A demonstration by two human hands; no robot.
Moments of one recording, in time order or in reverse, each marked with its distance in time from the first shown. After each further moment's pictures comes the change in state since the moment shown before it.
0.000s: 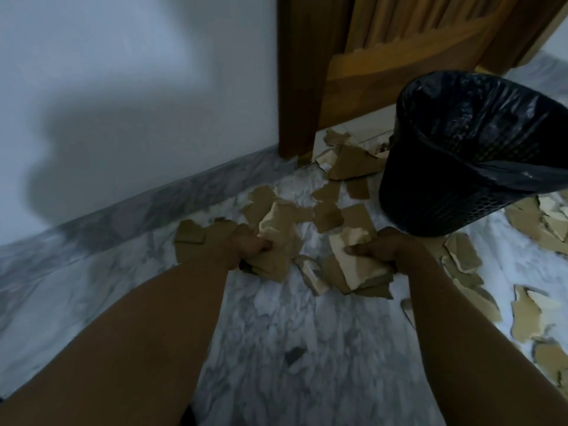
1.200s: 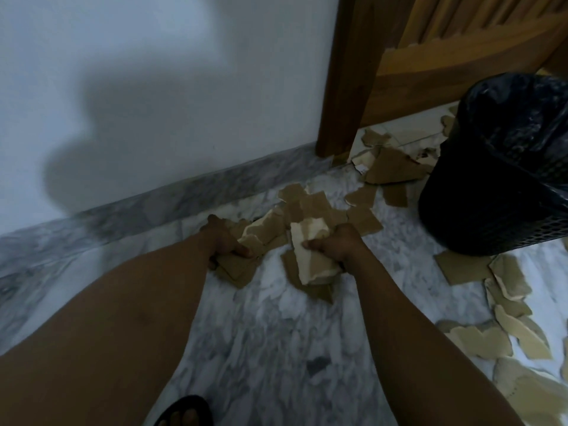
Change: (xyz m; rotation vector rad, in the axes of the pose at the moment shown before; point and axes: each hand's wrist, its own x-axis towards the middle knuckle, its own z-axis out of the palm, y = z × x) left_hand 0.021 -0.062 -0.085 0.197 0.099 -0.214; right_hand 0.016 -0.082 0.120 0.123 -0.049 -0.200
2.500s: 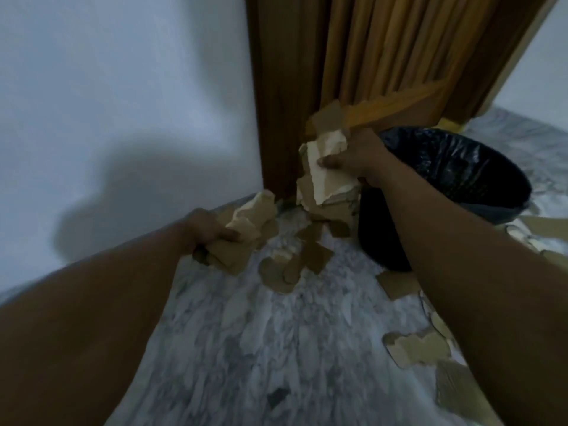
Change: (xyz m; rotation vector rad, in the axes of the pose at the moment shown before) left_hand -0.106 0.116 -0.051 -0.197 0.065 0.302; right_hand -0.082 -0.136 -0.212 -0.197 0.408 -0.460
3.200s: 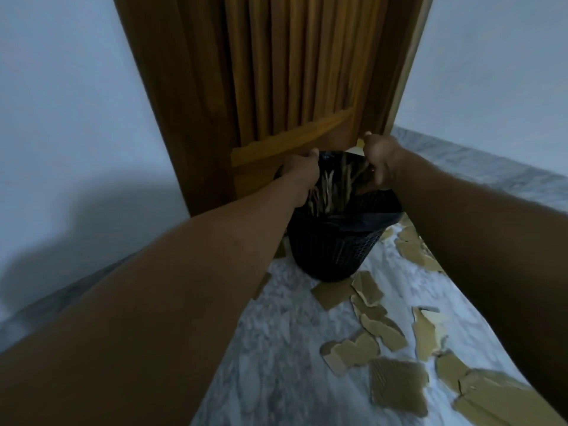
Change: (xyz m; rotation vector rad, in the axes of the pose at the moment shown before) left_hand -0.080 0.300 0.178 -0.569 -0.162 0.359; right_hand -0.040 0.069 -0.160 0.539 0.225 0.431
